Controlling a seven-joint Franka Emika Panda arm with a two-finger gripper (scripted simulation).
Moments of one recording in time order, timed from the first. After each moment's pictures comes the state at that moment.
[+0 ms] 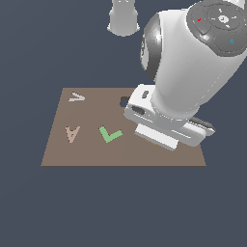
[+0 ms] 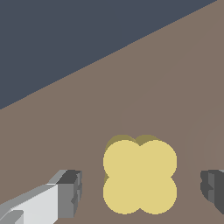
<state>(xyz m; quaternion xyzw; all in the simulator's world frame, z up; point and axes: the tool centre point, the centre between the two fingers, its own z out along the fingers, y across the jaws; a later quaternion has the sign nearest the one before) 0.054 0.098 0.050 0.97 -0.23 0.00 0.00</state>
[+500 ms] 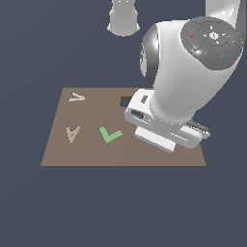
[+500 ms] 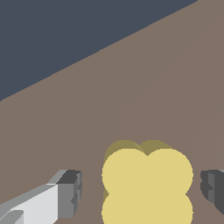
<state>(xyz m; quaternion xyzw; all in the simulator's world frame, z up) 0.055 0.098 0.036 0.97 -0.23 0.00 0.00</state>
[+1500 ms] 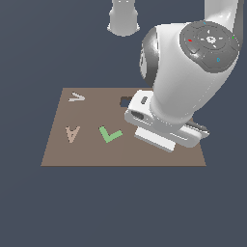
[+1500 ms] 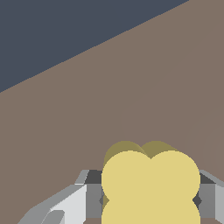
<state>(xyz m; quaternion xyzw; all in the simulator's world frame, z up) 0.053 0.099 0.031 0.97 -0.22 0.00 0.00</state>
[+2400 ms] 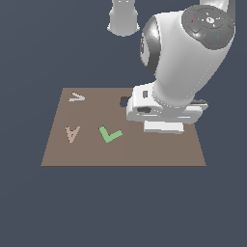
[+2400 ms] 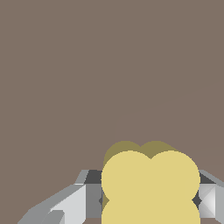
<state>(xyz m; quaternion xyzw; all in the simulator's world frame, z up) 0.016 0.108 0.033 1.00 -0.03 0.00 0.00</state>
